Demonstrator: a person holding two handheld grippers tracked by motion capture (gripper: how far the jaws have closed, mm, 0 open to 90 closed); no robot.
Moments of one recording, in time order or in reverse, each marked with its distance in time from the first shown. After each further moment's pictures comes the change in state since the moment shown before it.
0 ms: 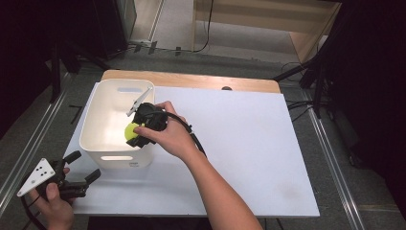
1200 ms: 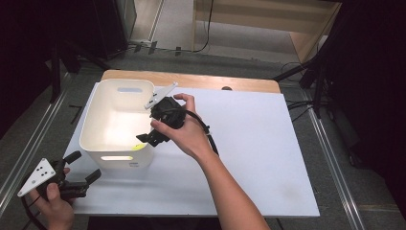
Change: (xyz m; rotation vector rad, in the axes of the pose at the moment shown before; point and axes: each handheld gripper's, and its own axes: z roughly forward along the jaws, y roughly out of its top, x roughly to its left) left arm -0.001 0.000 0.000 0.005 0.002 0.004; right arm 0.003 -0.022 -0.053 -0.173 -0.085 0.008
